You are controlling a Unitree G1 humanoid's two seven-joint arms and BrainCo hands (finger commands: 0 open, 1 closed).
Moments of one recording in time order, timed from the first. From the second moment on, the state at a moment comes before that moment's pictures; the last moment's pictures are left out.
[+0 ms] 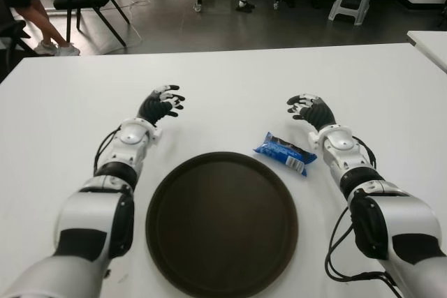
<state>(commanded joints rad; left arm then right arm) -0.86 0.16 0.11 1.33 0.10 -0.28 -0.15 -0.84 -0.12 -0.17 1.34 -0.09 -0.26 0.06</state>
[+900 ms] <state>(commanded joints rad) -0.85 0.16 0.11 1.33 0.10 -0.30 -0.16 -0.84 -0.12 -0.17 1.34 -0.10 -0.29 0.06</state>
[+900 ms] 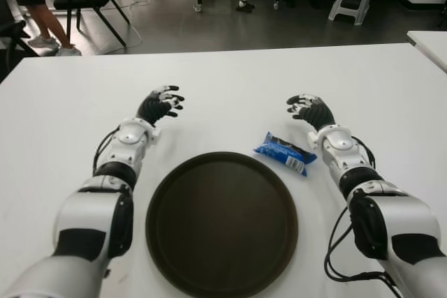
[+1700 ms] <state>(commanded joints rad) -0.85 0.16 0.10 1.33 0.10 -0.30 -0.16 -0.87 -0.16 -0.12 1.33 -0.13 -0.33 0.05</state>
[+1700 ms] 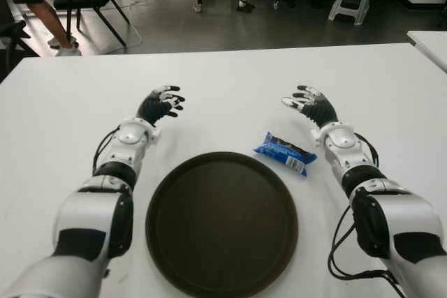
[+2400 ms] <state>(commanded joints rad) -0.86 0.16 0.10 1.32 0.10 -0.30 -0.16 -0.91 -0.23 0.06 1.19 -0.28 -0.36 0.03</state>
